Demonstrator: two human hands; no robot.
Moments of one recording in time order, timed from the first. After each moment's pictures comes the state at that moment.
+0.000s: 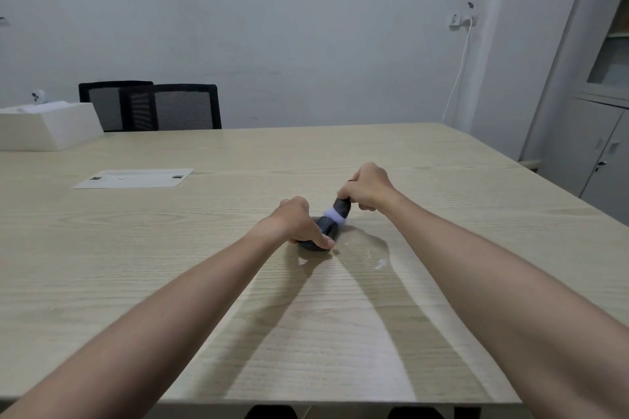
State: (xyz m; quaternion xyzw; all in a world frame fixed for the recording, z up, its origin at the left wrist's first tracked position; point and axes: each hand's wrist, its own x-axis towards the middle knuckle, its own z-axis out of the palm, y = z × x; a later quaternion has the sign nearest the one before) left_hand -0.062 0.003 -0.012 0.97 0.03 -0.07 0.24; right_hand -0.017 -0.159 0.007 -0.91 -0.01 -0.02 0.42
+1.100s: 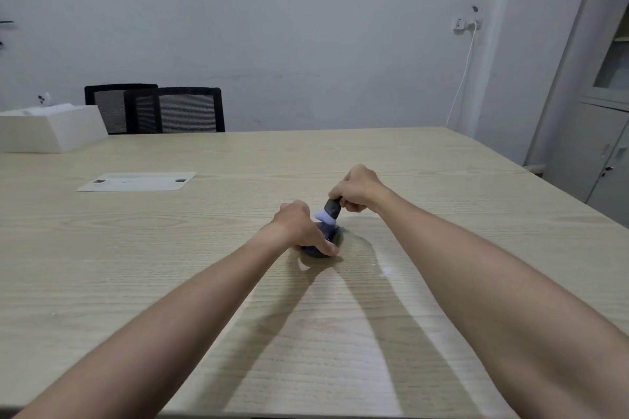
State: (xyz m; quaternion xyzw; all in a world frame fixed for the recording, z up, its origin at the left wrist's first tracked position) left_hand -0.064 0.004 -0.009 0.97 0.04 -0.06 0.25; right_hand -0.005 -0.137 0.015 -0.90 -0.02 0.02 0.43
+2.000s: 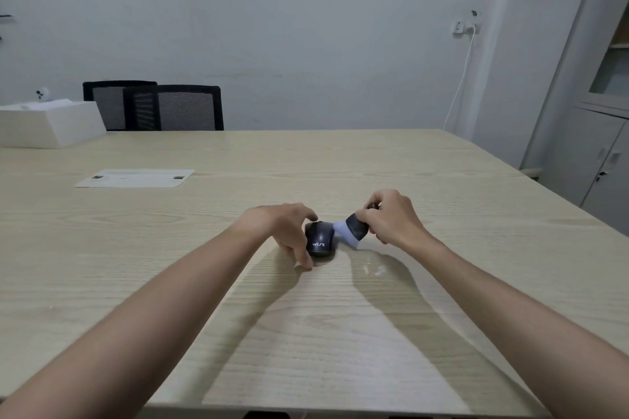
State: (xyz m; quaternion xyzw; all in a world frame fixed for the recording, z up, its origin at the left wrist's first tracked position) left_hand -0.060 0.022 0.004 0.97 -0.08 -0.18 0.11; right_hand -0.068 -0.184 -0.014 -0.89 -0.04 -0.09 0.44
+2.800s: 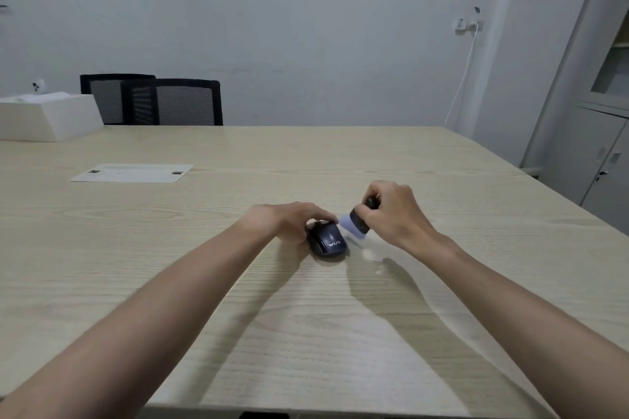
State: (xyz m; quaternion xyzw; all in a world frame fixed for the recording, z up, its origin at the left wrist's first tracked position) left_hand -0.037 0.020 -0.013 0.96 -0.22 -0.15 0.08; right_hand -0.071 -0.185 -0.009 -0.92 -0.13 -0.19 0.32
